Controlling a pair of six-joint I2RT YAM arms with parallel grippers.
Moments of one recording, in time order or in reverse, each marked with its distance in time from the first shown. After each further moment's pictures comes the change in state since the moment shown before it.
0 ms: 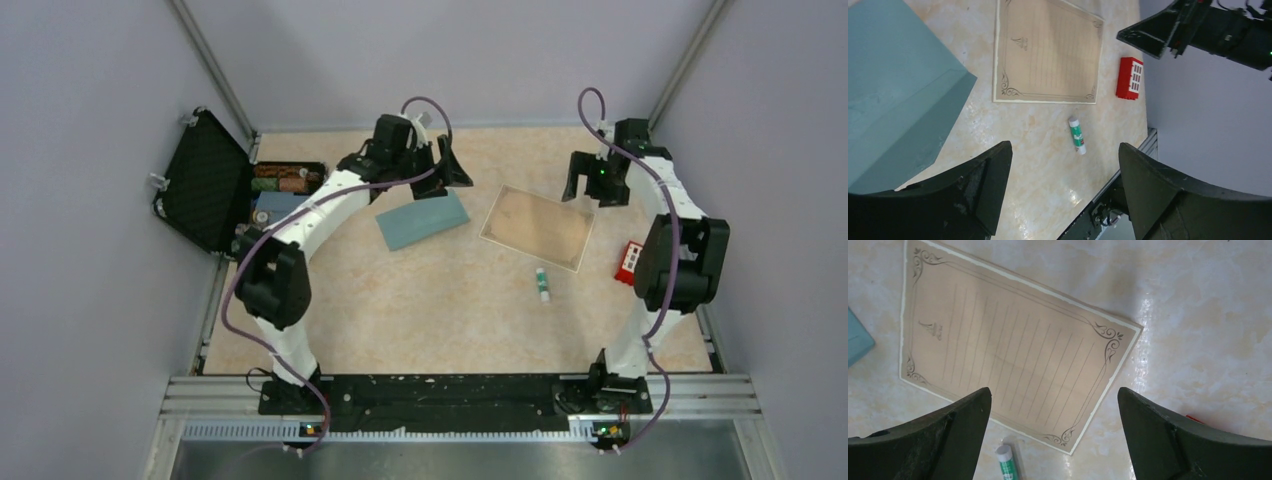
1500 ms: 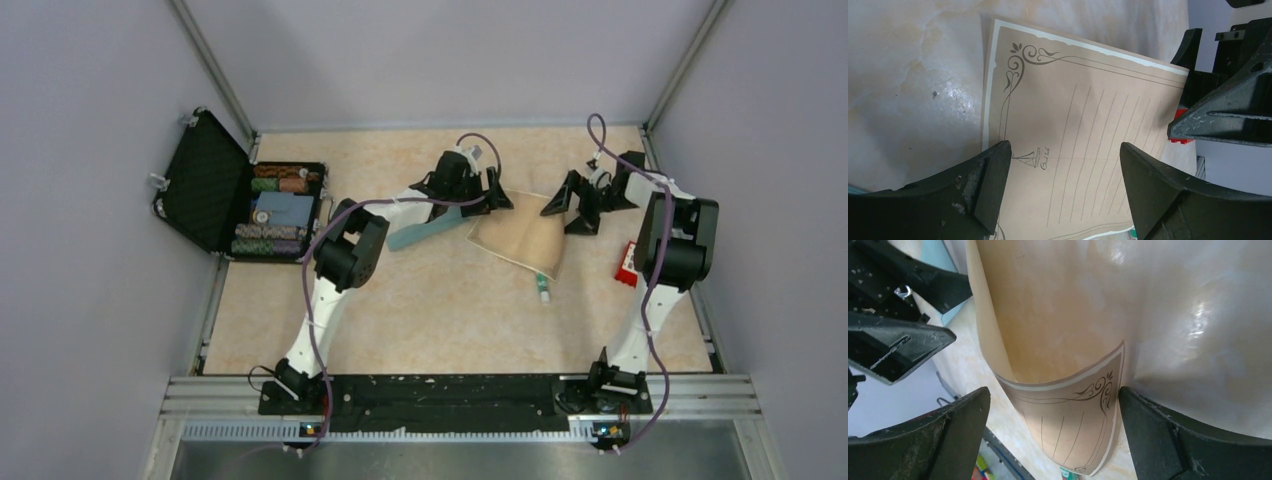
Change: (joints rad) left arm -0.143 0.612 0.172 0.467 -0.080 -0.070; right arm -0.105 0.251 -0.071 0.065 -0.585 0.100
